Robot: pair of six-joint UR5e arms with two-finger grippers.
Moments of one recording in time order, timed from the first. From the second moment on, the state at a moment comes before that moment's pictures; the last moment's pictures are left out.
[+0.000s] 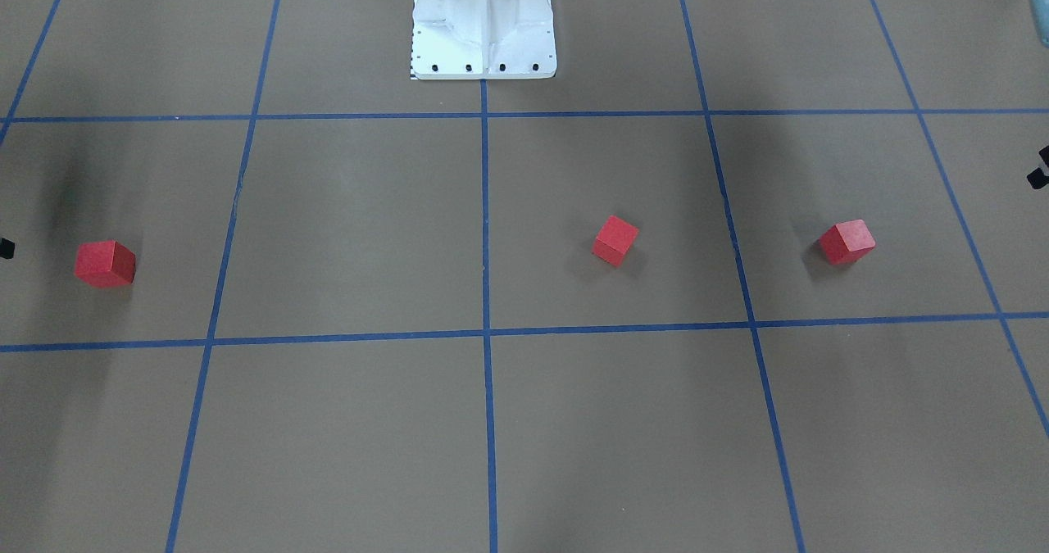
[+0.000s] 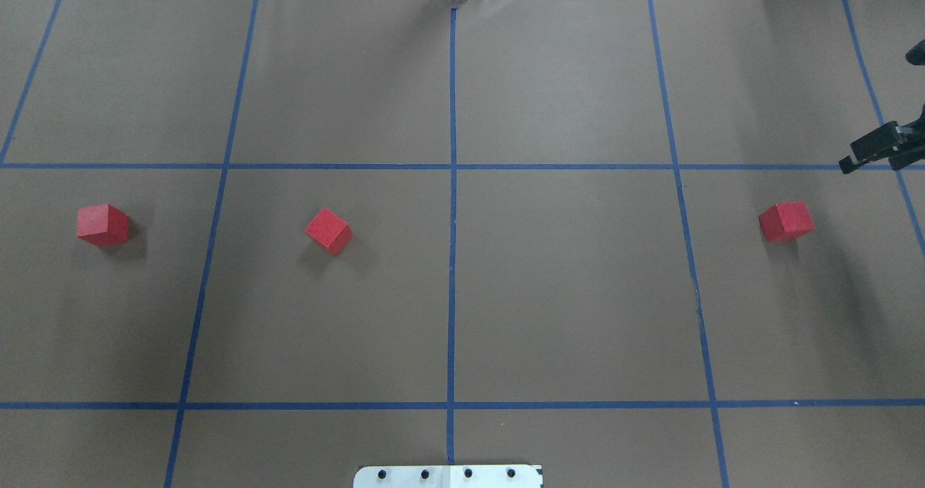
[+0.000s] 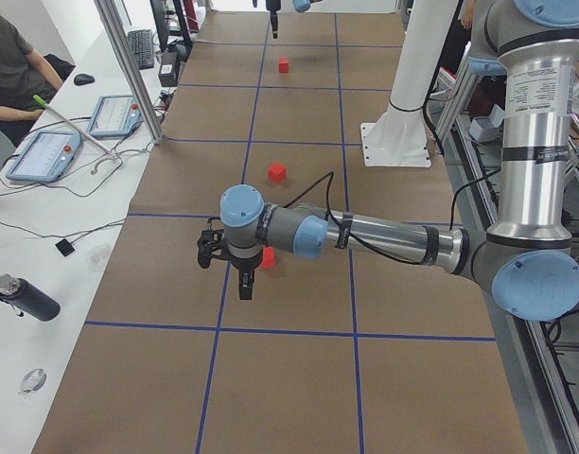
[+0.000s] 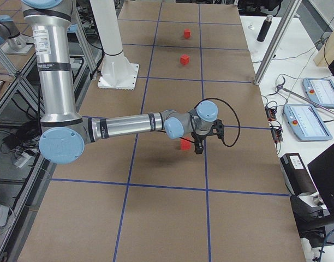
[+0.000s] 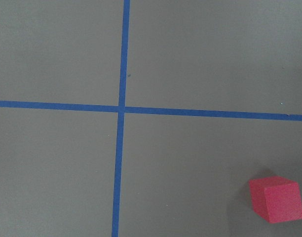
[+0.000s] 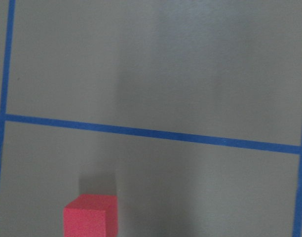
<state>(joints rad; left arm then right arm) -1.45 -1.53 -1.75 -1.67 -2.37 -0.29 1.24 -1.50 1.64 -1.34 2.44 0.37</state>
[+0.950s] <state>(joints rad) -1.45 -1.53 -1.75 -1.69 -2.37 -0.30 1.04 -1.53 1.67 -1.26 2.30 0.55</state>
